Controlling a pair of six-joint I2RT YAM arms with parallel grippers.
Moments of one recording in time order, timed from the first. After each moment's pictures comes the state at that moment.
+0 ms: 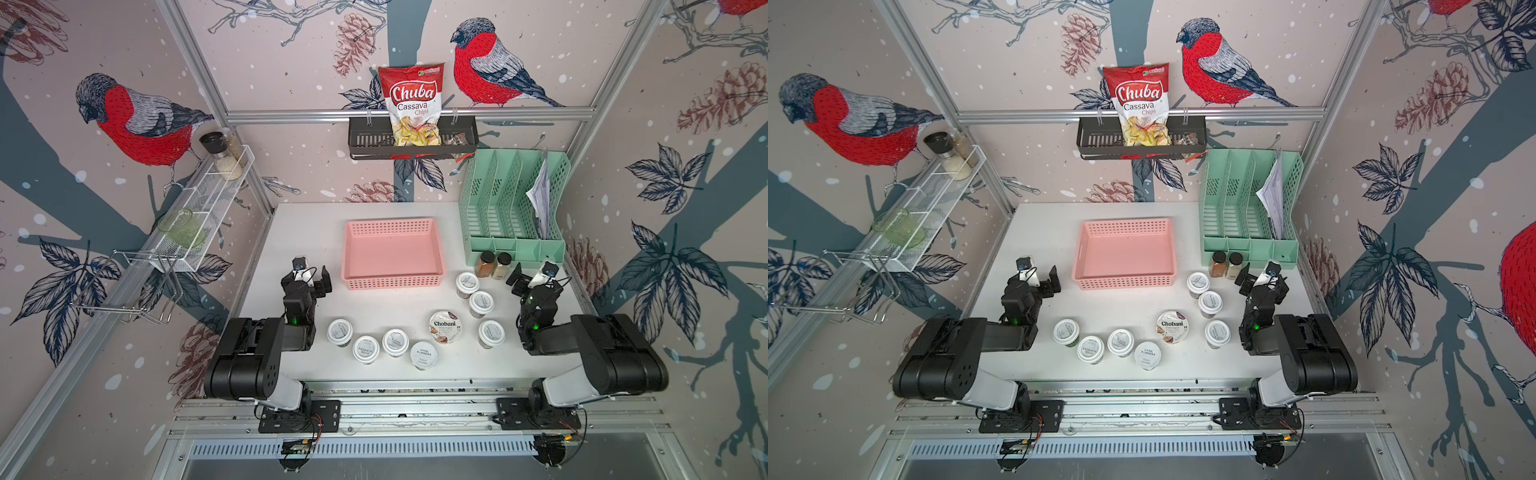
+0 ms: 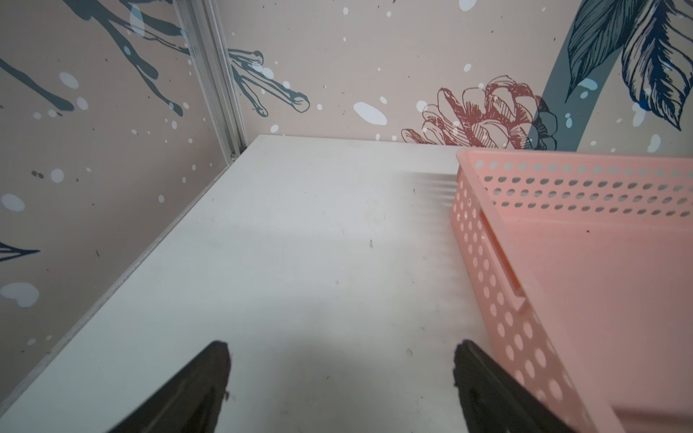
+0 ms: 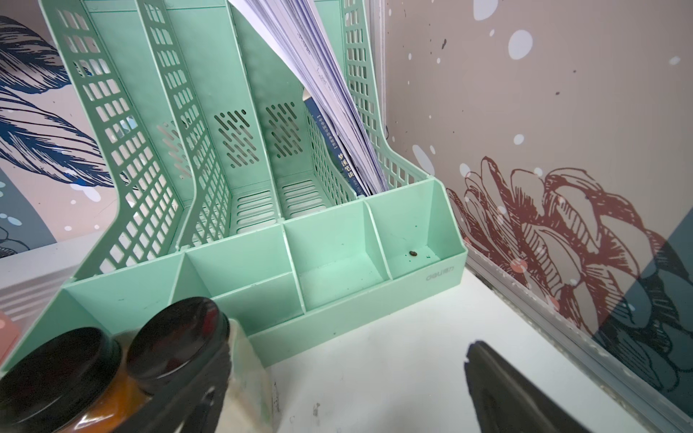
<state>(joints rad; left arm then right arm) -0.02 1.45 0.35 0.89 -0.17 -0.05 0.09 1.50 0.20 1.17 0.42 0.11</state>
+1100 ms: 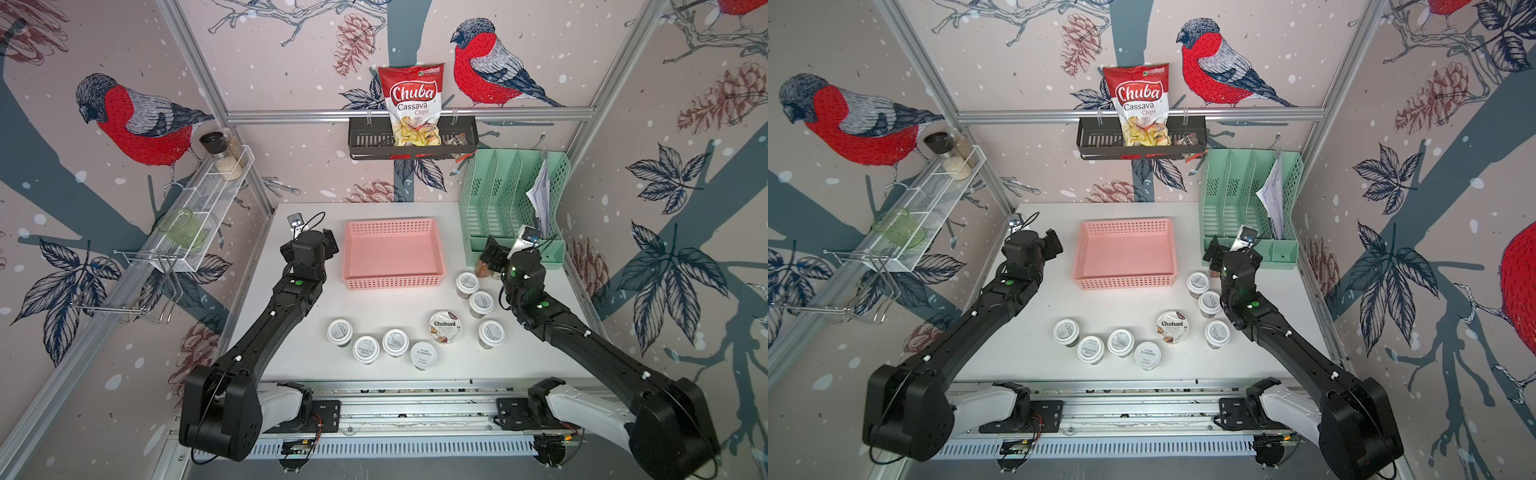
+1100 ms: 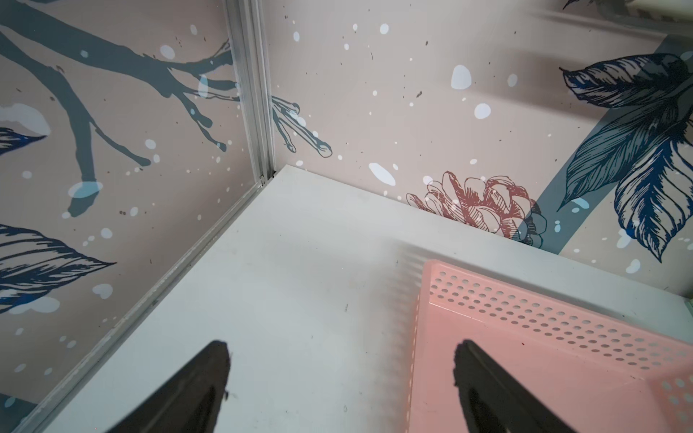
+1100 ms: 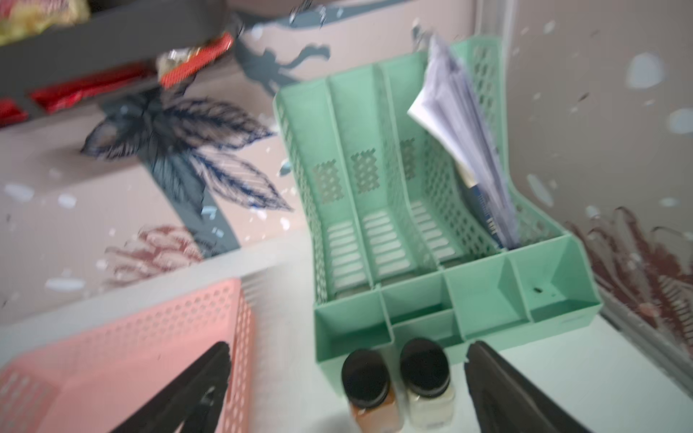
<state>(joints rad) -0.22 1.25 0.90 -0.04 -0.47 -0.31 0.49 1.11 0.68 0.14 0.50 0.32</state>
